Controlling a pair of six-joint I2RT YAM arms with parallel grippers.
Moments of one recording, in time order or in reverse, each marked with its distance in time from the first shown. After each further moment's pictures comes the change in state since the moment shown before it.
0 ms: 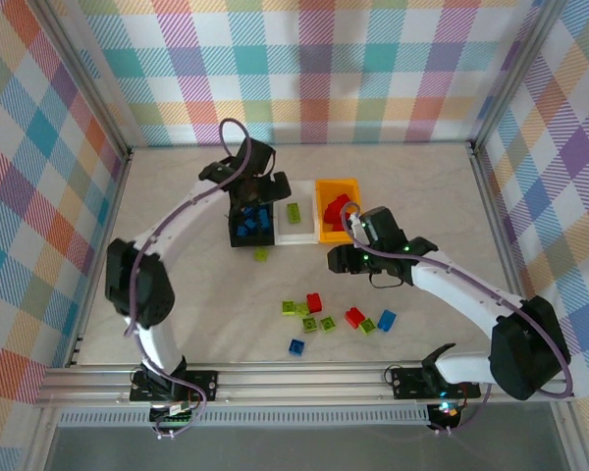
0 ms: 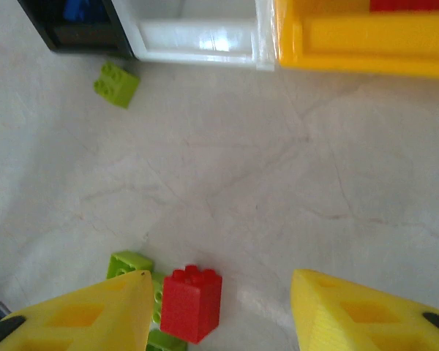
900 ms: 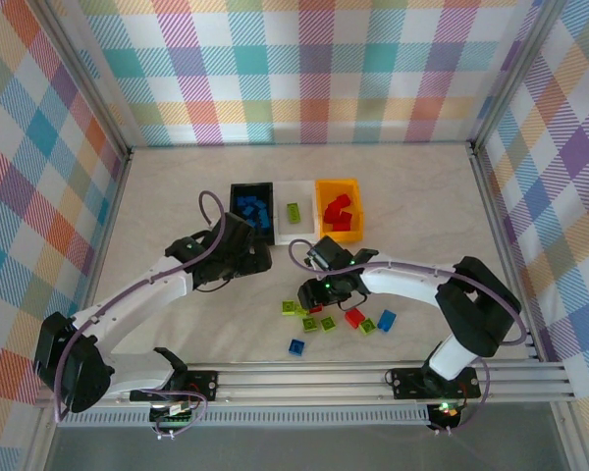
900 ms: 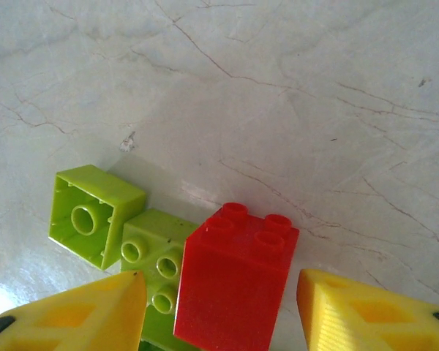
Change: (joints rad) left arm -0.111 -0.522 -0.678 0.040 -0.011 -0.053; right arm 0.289 0.305 0.056 -0.006 0.074 0.080
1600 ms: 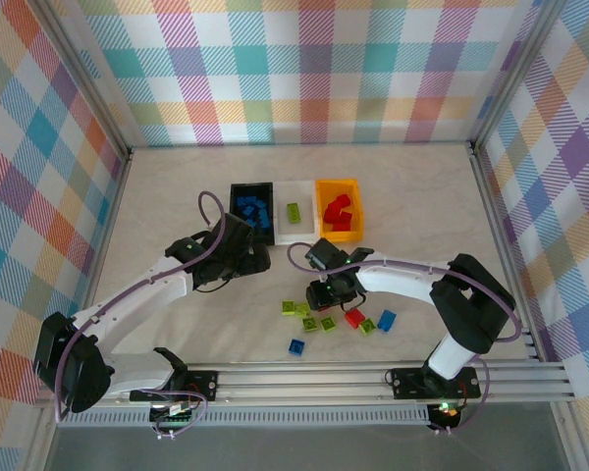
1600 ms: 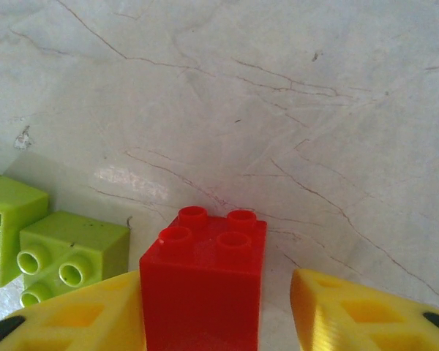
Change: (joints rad) left arm 0.005 0.000 -0.004 0.000 -0.016 0.000; right arm 0.011 0.030 0.026 -0.100 0.130 -0.002
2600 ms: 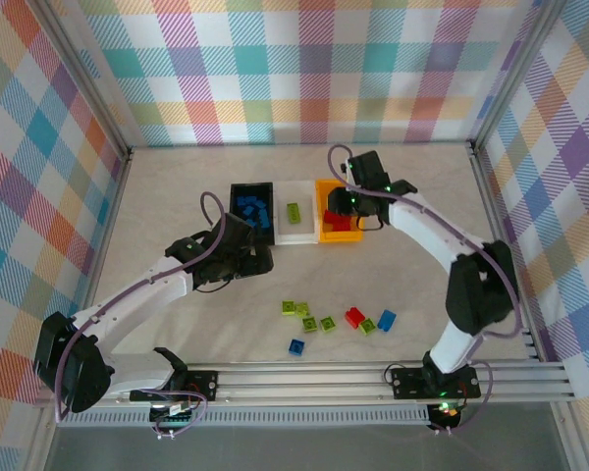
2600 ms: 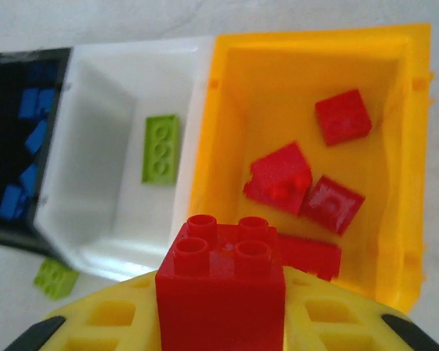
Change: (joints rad) left arm 0.000 0.000 0.000 0.003 0.067 0.020; right arm -0.417 0.116 0.489 0.034 -0.011 -0.152
